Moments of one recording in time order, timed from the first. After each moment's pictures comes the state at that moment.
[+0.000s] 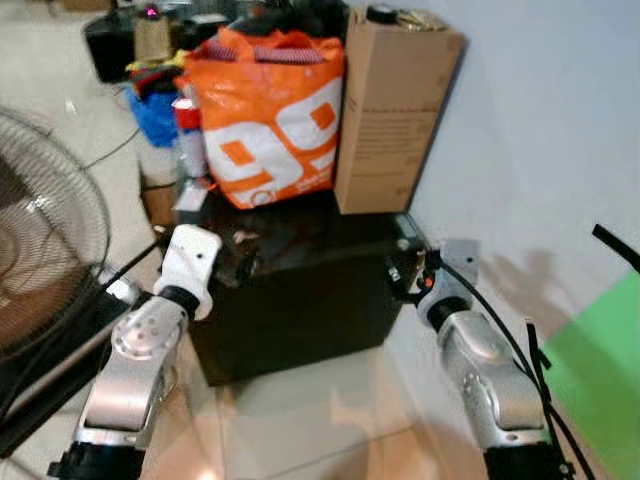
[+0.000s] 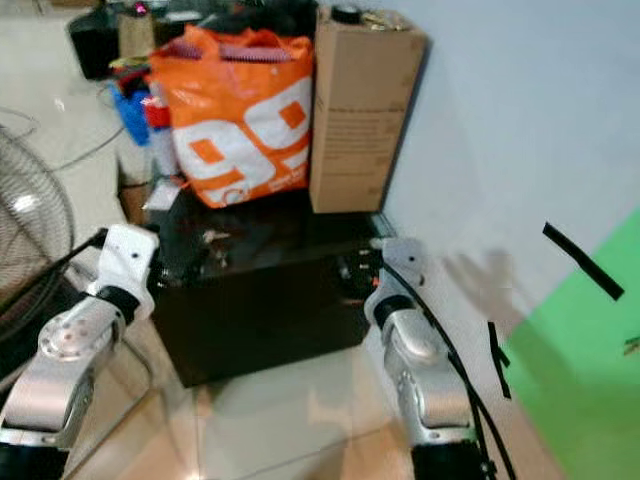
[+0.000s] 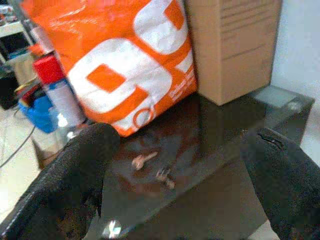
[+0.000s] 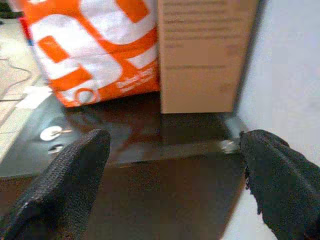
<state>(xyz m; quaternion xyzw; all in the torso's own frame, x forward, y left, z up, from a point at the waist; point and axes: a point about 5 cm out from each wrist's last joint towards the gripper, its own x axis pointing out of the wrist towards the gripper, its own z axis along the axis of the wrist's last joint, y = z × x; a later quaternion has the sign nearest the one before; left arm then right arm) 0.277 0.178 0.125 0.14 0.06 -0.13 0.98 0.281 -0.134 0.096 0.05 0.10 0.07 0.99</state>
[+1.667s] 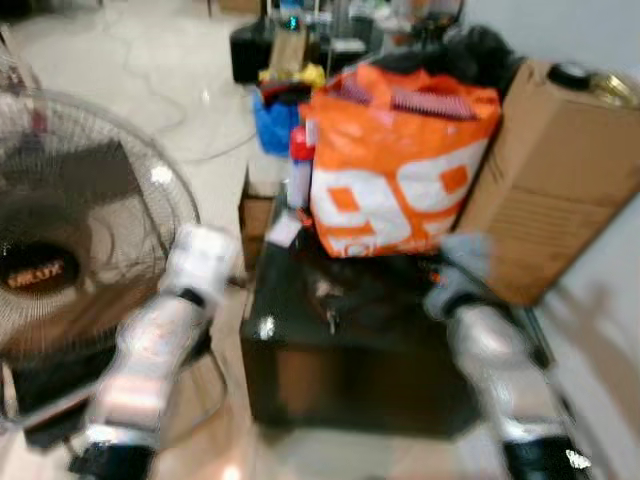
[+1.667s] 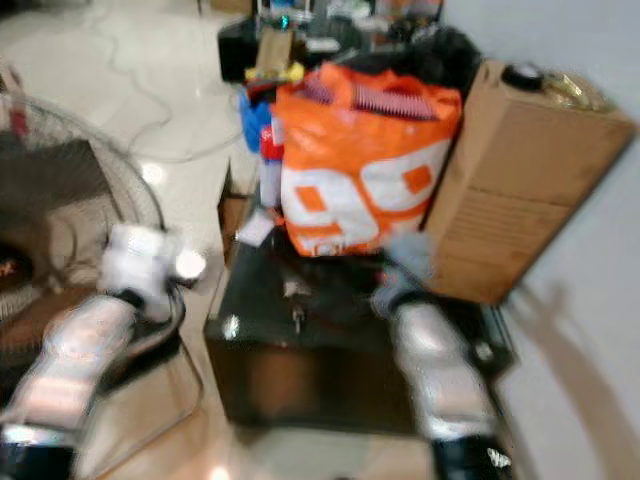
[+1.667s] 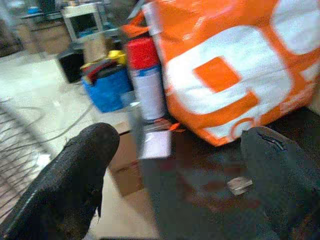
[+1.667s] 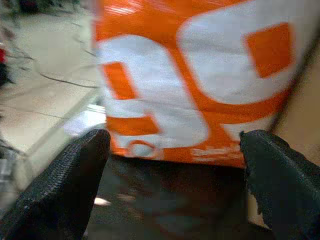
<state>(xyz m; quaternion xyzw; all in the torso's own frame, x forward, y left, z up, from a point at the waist) 0.277 0.158 0.120 0.13 0.05 -0.17 0.98 0.285 -0.157 0.095 0.00 0.10 0.08 0.99</state>
